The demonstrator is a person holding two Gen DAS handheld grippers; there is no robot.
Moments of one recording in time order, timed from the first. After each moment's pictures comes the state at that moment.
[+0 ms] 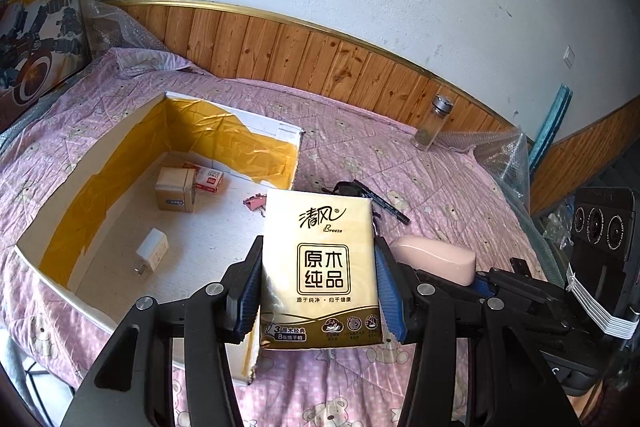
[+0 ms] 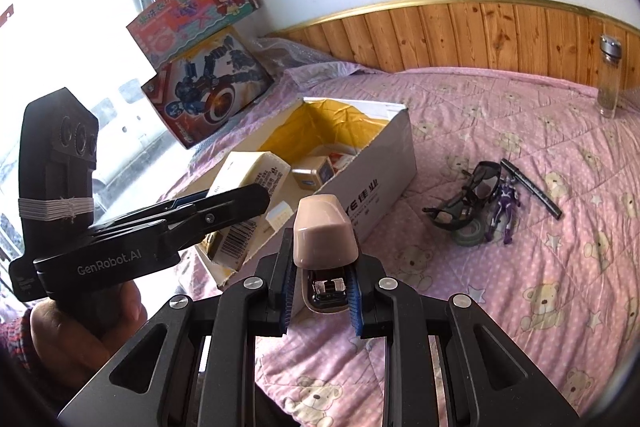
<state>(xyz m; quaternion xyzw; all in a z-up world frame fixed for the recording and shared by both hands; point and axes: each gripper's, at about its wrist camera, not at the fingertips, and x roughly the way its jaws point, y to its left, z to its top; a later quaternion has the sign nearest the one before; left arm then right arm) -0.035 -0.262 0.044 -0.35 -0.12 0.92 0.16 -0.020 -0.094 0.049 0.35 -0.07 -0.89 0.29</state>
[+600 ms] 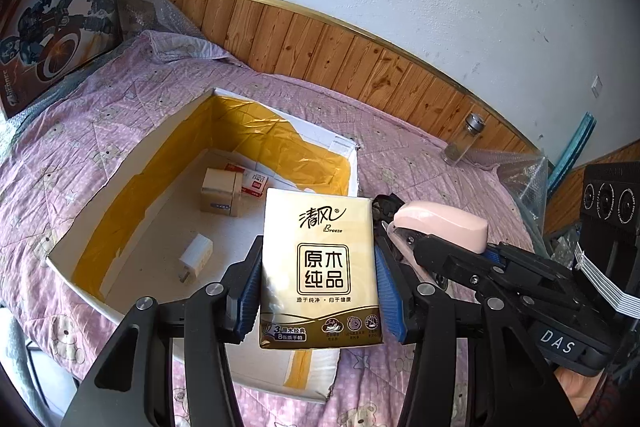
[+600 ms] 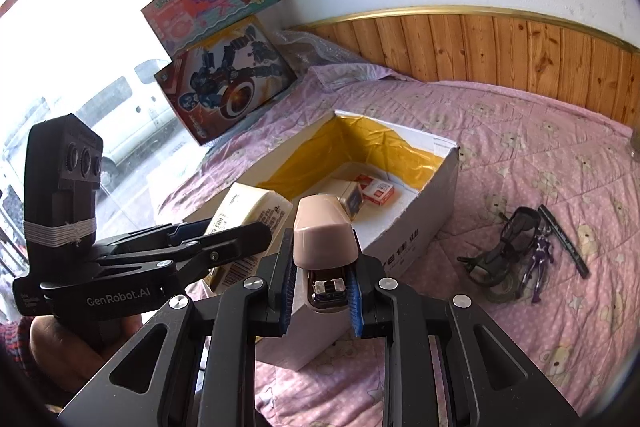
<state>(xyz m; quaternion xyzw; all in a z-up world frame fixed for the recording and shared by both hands) -0.061 -0.313 0.045 -0.37 -0.15 0.91 0.12 -0.070 -0.149 0.068 0.35 -0.04 -0.88 0.33</state>
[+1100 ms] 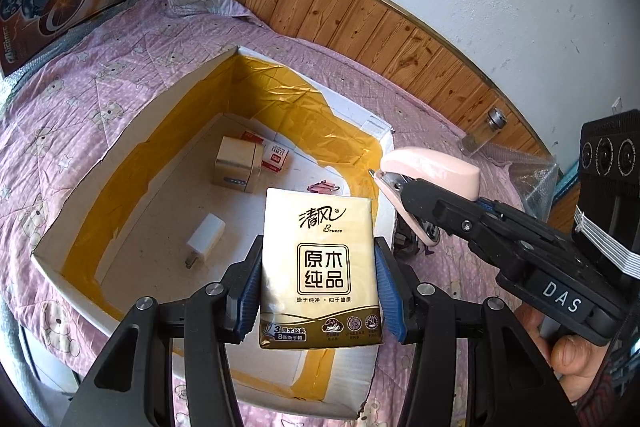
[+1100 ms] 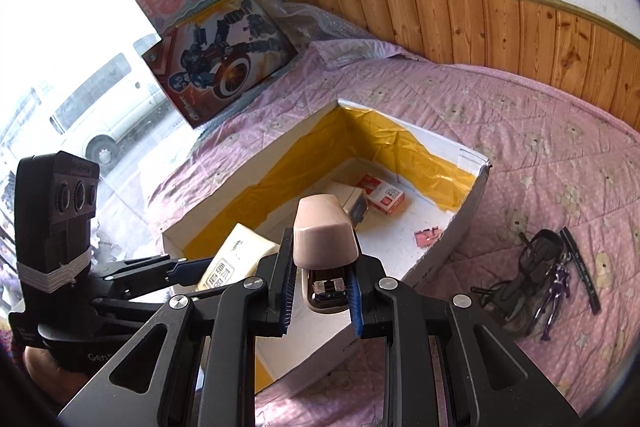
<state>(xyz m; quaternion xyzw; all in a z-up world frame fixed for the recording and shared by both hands) -0.097 -0.332 0.019 -0.44 -0.19 0.87 0.11 -0.137 -0.188 0.056 0.41 -0.01 -0.85 0.34</state>
